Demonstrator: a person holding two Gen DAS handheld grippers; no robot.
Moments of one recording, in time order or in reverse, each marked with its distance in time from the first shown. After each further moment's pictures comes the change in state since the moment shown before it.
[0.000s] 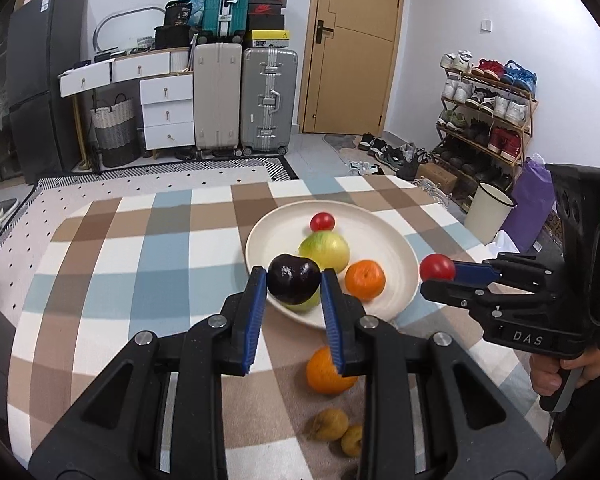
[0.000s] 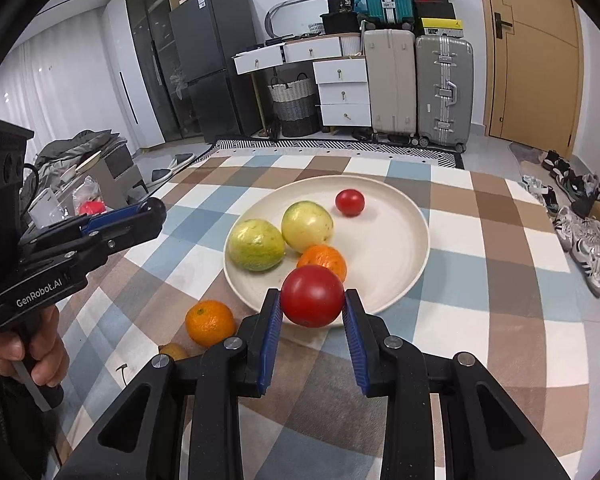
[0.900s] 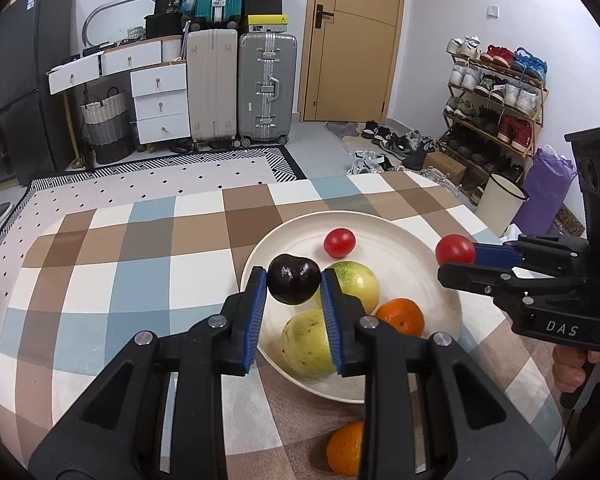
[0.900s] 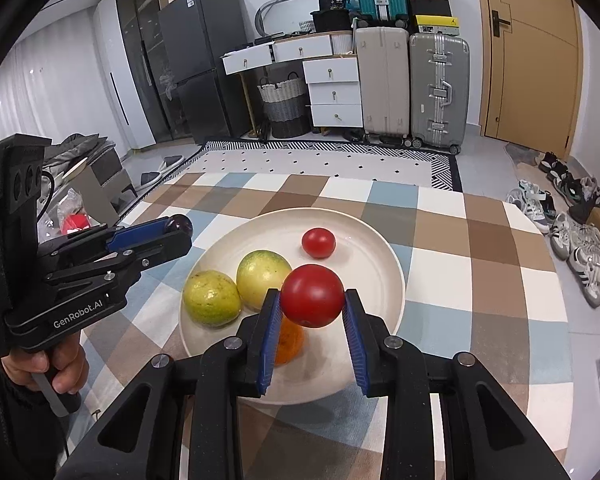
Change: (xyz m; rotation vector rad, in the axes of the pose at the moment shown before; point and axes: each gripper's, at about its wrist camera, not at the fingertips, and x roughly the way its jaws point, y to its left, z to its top) left arm 0.094 0.011 0.031 0.017 0.063 0.007; right arm 0.039 -0.030 0.045 0.021 0.019 -0.015
